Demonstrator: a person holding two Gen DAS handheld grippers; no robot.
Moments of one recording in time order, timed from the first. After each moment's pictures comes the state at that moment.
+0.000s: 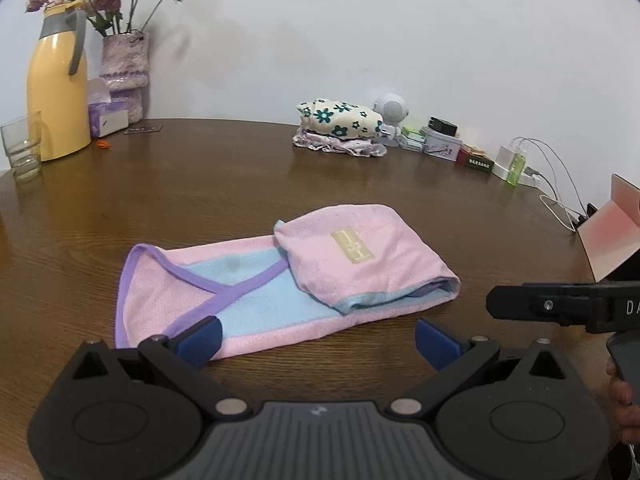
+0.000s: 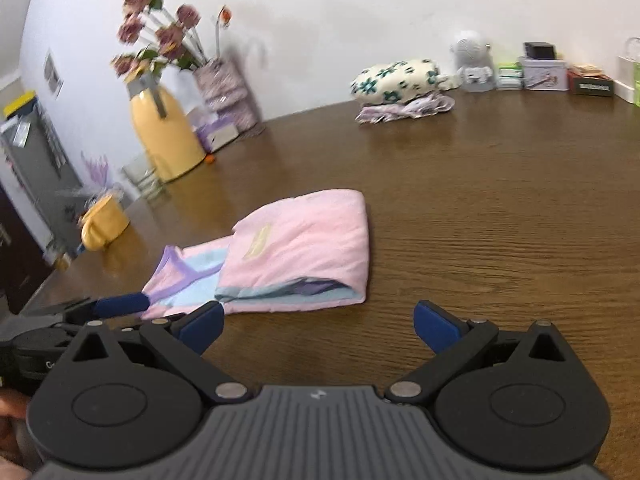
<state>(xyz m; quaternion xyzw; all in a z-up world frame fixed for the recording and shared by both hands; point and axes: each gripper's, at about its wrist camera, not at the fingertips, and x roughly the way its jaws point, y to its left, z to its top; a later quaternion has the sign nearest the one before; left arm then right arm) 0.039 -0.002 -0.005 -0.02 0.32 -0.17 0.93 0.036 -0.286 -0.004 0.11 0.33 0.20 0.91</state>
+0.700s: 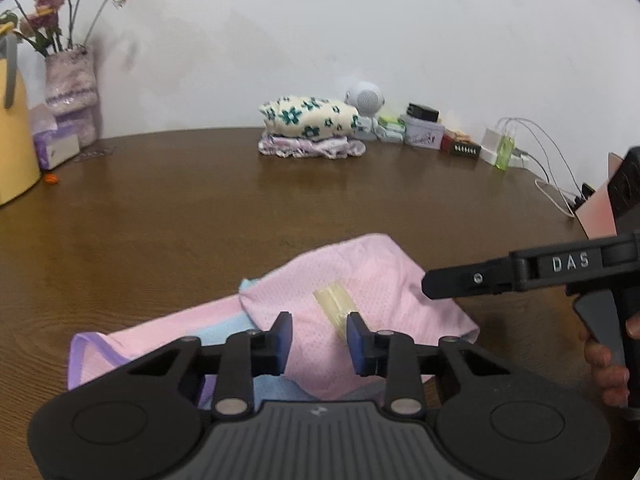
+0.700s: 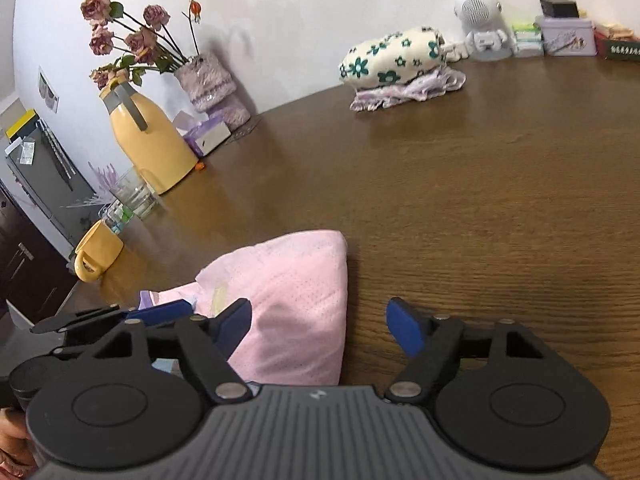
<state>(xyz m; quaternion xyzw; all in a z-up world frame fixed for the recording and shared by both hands) 0.114 -0.030 -0.009 0.03 0.33 -0.21 0.92 0.138 -0.300 -0.024 0.17 0.38 0.23 0.88</state>
